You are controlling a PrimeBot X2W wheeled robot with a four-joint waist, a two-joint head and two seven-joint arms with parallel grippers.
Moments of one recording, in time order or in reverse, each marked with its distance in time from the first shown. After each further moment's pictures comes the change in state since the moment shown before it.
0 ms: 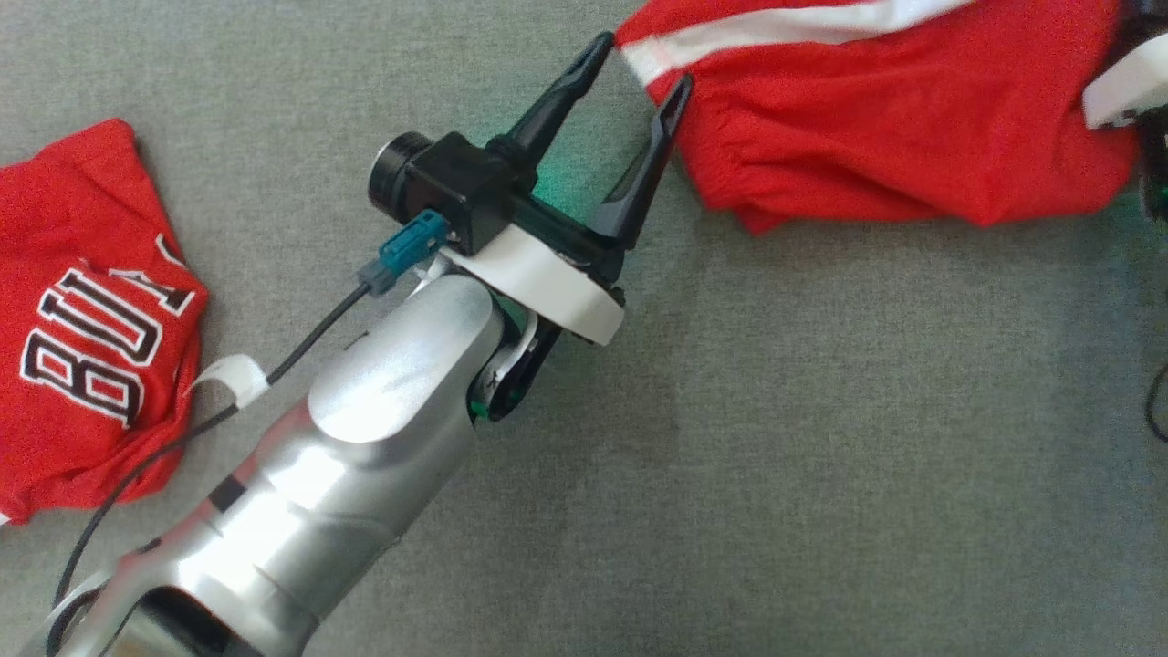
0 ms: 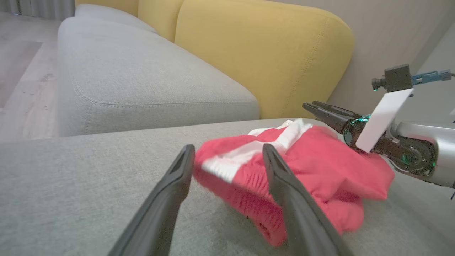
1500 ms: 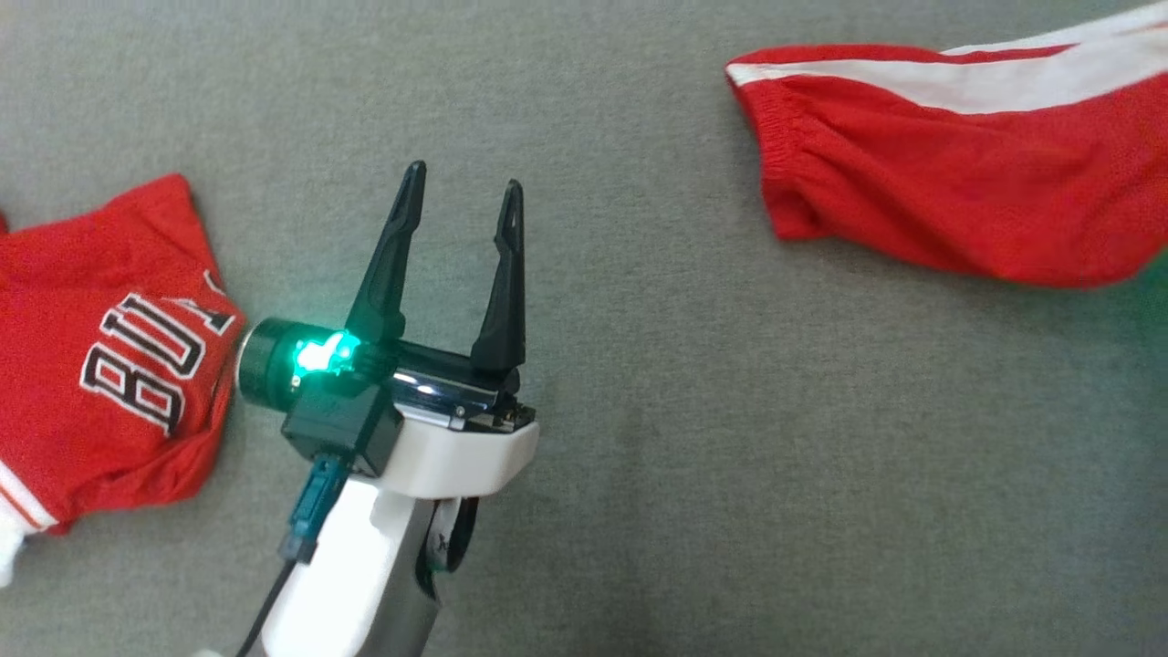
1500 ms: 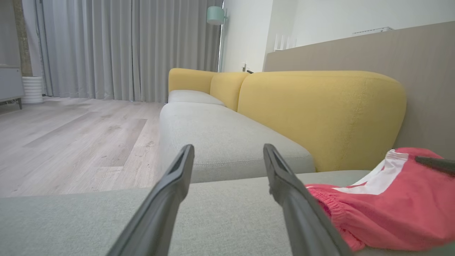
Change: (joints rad) left arm 0.547 -0.080 0.480 -0.407 0.511 0.103 -0.007; right arm 0.219 -0.258 0.128 -0.055 0.473 0.000 0.166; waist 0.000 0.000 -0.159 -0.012
